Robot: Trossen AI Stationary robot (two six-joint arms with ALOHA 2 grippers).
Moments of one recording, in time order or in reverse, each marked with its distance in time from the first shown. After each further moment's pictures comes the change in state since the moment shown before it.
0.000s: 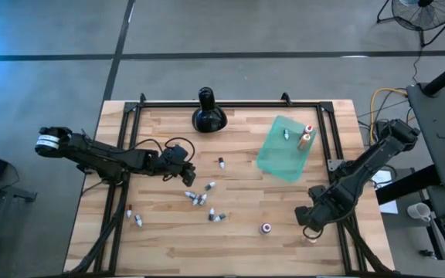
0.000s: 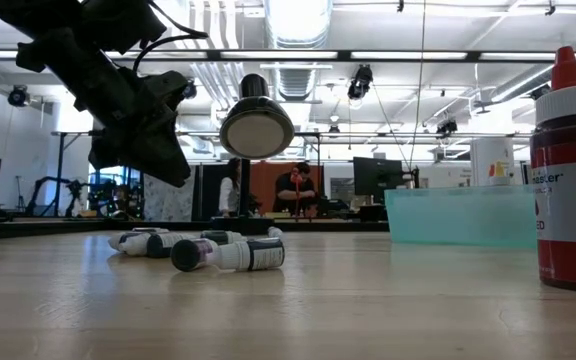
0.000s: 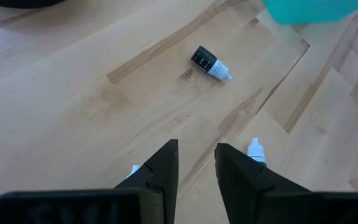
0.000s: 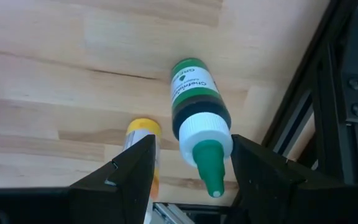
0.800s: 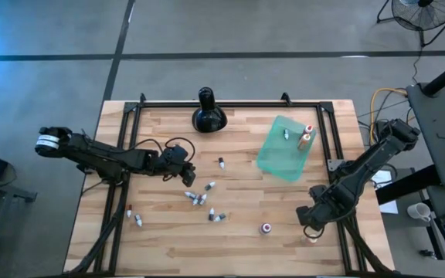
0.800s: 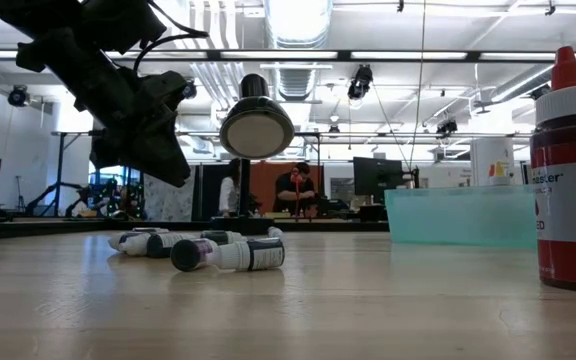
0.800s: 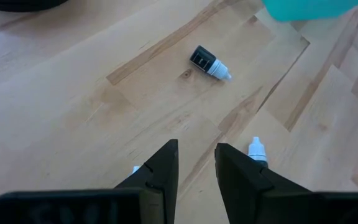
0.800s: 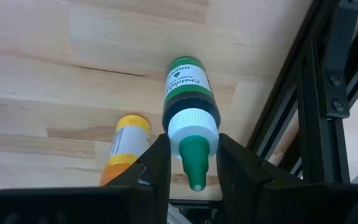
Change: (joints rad) left arm -0.001 0.000 0.000 0.000 0.000 0.022; right arm -0.005 -0.008 0.004 -0.034 -0.029 -0.011
